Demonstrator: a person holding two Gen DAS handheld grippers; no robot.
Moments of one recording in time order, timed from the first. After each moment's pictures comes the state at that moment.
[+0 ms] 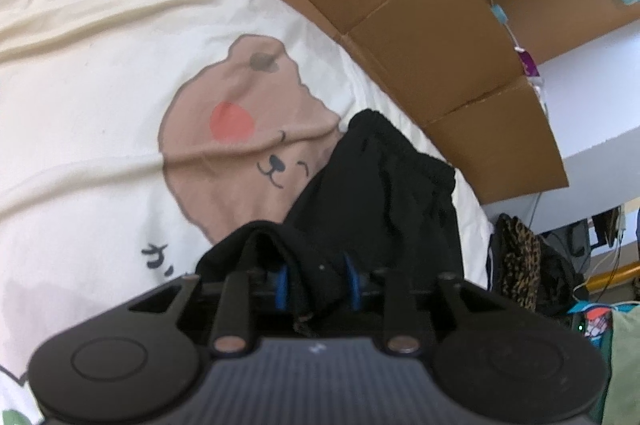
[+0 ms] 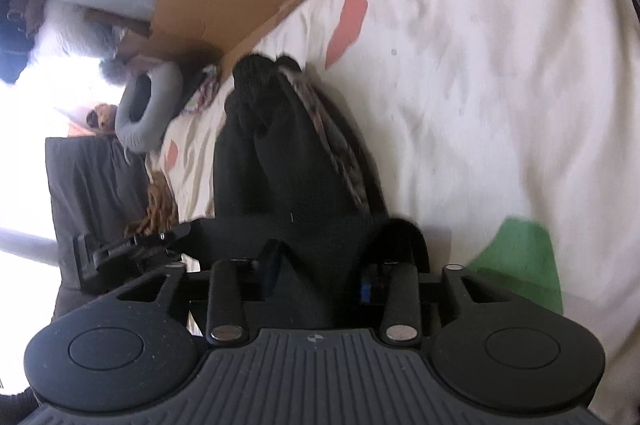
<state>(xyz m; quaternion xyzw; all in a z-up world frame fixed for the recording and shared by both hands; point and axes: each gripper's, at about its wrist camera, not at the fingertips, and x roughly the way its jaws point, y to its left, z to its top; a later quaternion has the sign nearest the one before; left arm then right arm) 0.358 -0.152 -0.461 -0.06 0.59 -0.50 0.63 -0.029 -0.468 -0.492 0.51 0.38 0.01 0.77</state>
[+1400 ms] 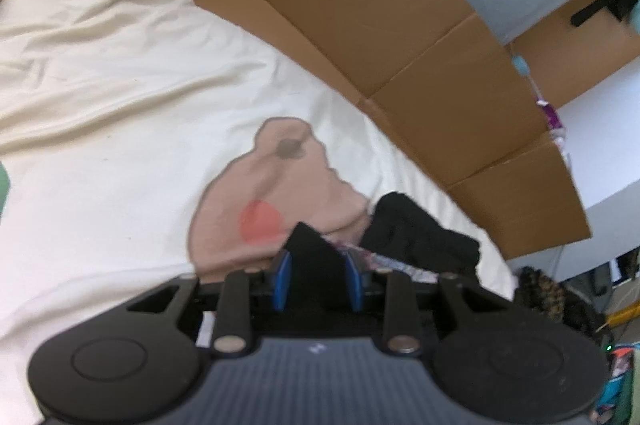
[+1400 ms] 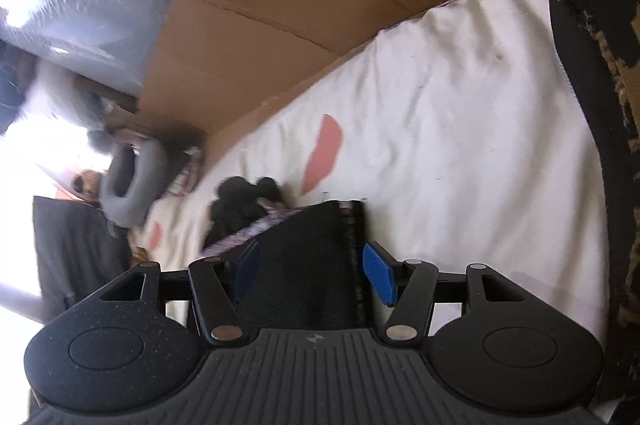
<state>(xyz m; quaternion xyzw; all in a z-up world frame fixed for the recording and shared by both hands) 0.383 -0.168 -0.453 -0.06 0.54 -0.46 0.70 -0.015 -0.521 -0.475 0.49 0.32 -0.07 0.81</state>
